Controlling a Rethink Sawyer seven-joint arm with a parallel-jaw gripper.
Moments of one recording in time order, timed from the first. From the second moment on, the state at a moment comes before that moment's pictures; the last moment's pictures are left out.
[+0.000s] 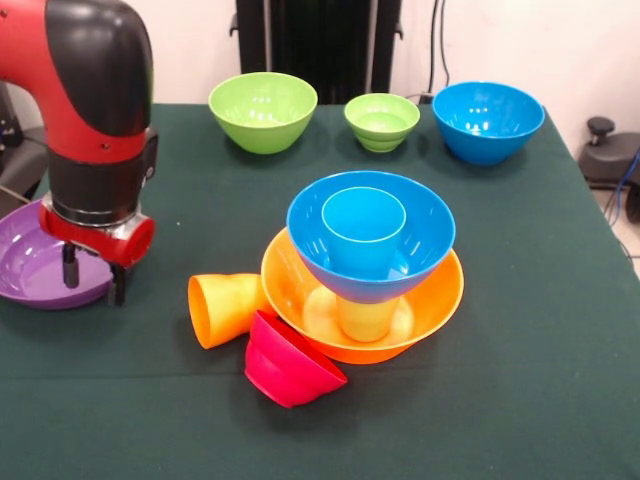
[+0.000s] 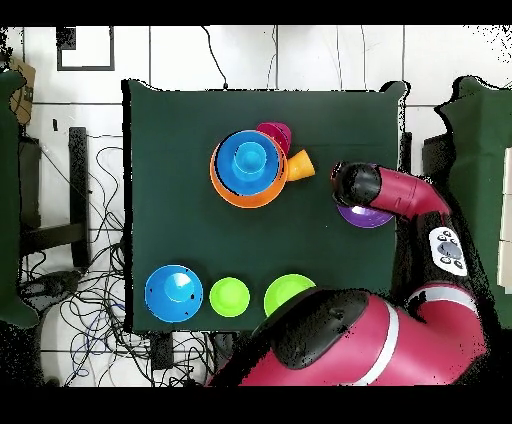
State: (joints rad) arm -0.54 -0.28 0.01 1.22 -0.28 0.47 1.85
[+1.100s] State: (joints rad) arm -0.52 -0.26 -0.06 1.27 -0.20 0.44 1.86
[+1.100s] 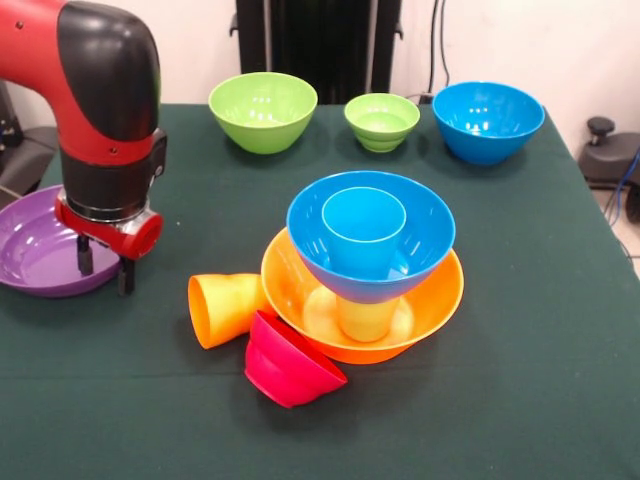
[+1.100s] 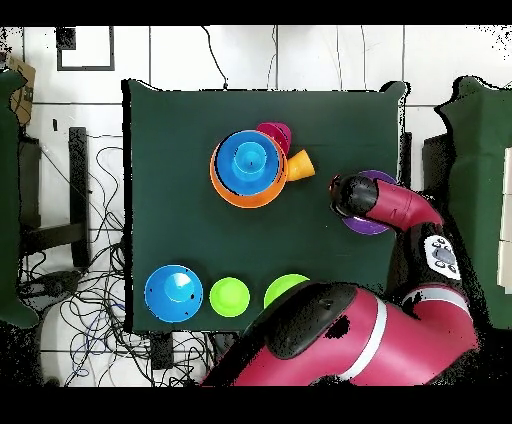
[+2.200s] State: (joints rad) arm -0.49 -0.28 -0.11 1.29 -0.13 0.41 1.87
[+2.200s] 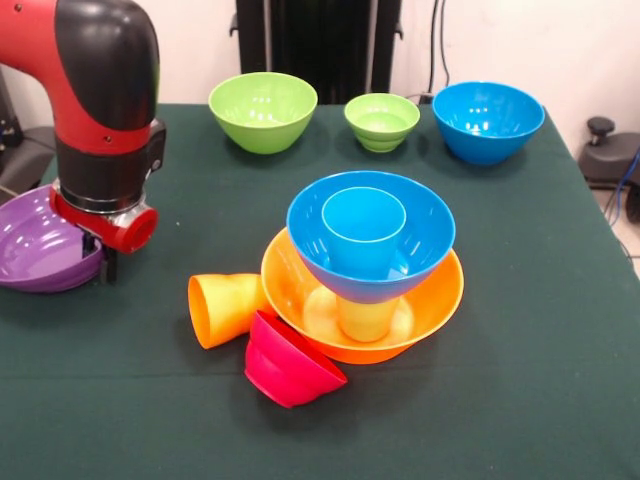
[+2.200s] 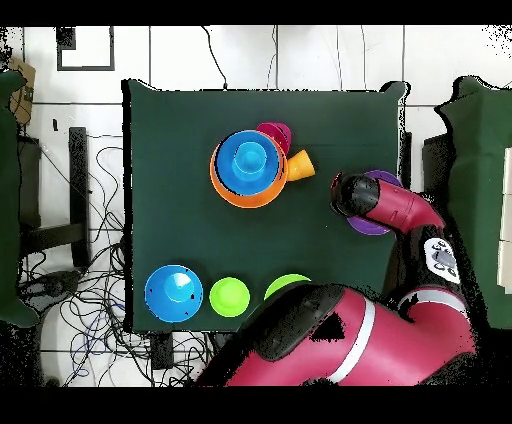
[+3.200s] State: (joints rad) arm -0.32 -0.49 -0.26 1.51 0.00 0.51 1.98
